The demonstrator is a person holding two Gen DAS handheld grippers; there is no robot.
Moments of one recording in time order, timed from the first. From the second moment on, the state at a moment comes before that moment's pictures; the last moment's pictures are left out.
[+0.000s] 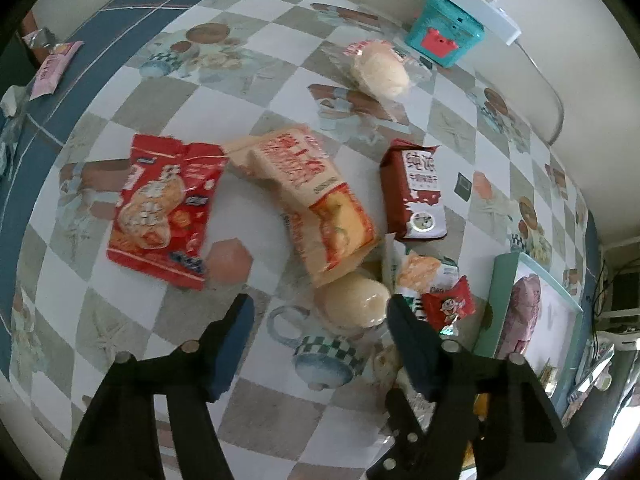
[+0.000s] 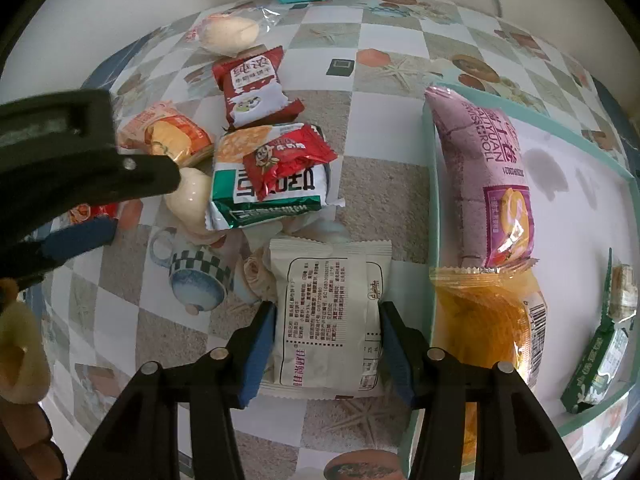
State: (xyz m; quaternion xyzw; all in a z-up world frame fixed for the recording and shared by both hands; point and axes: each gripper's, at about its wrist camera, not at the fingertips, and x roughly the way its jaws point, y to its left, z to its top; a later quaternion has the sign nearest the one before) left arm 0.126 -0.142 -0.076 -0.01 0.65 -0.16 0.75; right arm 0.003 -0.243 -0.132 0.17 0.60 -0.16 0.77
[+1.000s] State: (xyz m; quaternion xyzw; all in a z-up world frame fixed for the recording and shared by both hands) left arm 0.134 -0.140 -0.092 0.01 0.66 -0.13 0.74; right arm -0.002 -0.245 -0.103 0.18 0.57 -0.16 0.79
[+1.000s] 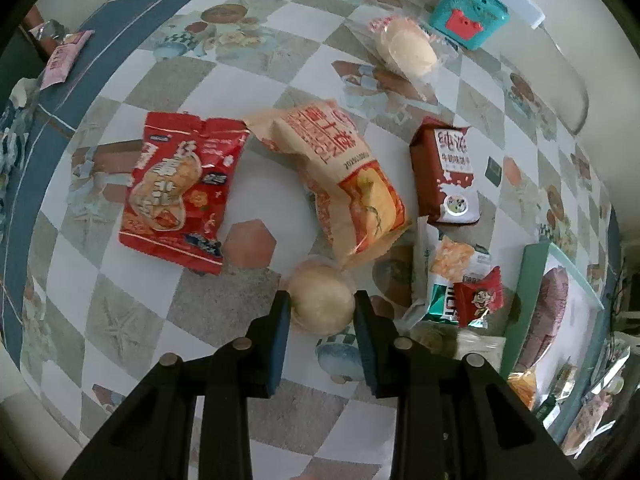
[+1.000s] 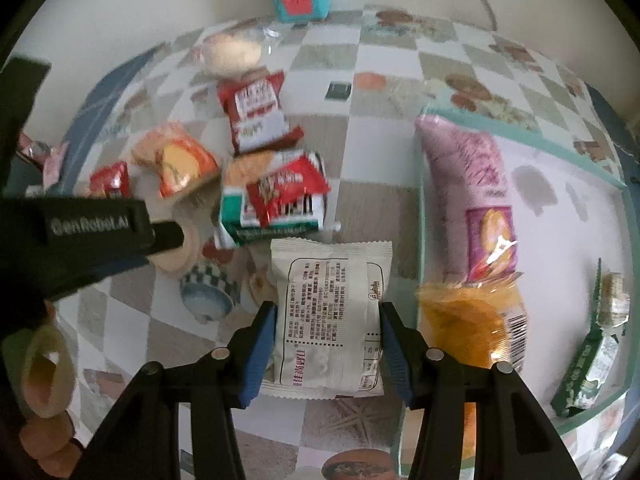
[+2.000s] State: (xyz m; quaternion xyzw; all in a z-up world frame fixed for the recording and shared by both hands) left arm 0.051 -0.233 0.006 0.05 0.58 -0.28 0.76; right arm -0.114 -0.420 -0.067 0.32 0.49 -0.35 0.73
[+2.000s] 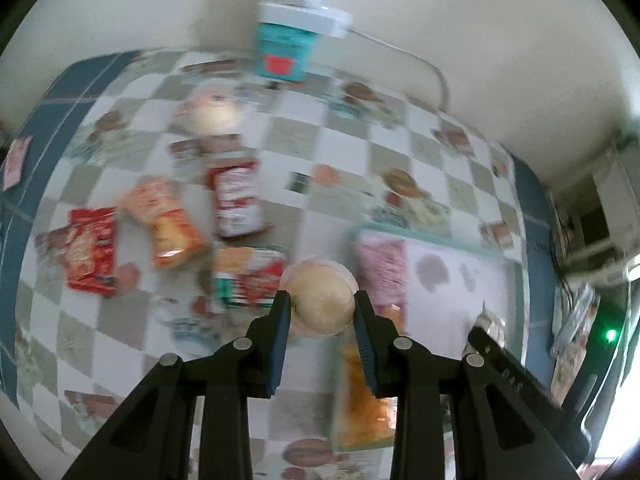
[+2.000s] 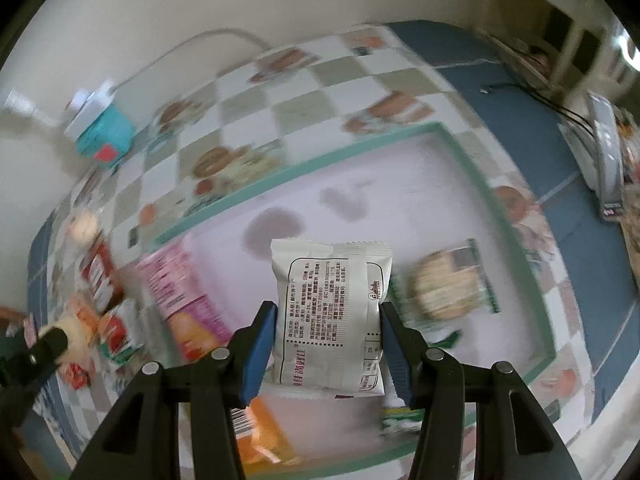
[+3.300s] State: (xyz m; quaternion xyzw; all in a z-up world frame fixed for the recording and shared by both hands) left arm 0.072 -0.191 -0.004 0.06 0.58 -0.17 0.79; right arm -0.107 -0.401 -0.037 0.29 0.46 -0.36 0.76
